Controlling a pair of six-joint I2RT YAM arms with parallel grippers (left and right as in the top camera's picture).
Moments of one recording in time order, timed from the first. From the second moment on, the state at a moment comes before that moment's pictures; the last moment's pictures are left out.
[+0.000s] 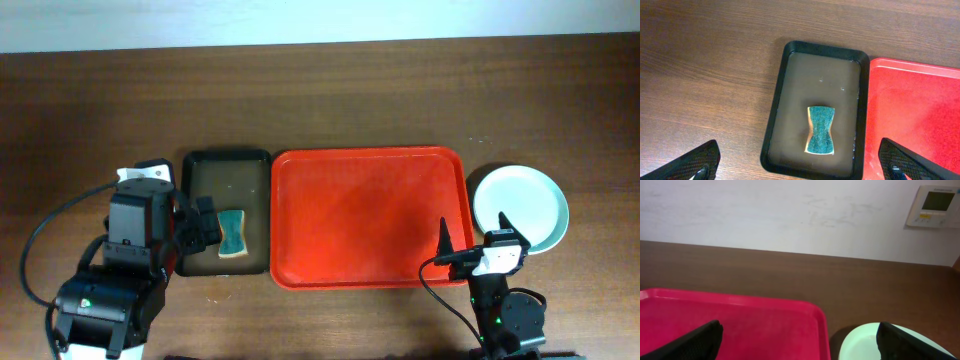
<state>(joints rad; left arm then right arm) -0.18 0.93 1.13 -1.05 -0.24 -0.28 0.15 0.01 0.01 -0.07 0.11 -0.05</state>
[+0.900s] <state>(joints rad) -0.18 0.51 1.12 -0.75 -0.24 -0.28 0.15 0.01 0.01 -0.07 0.11 -0.05</state>
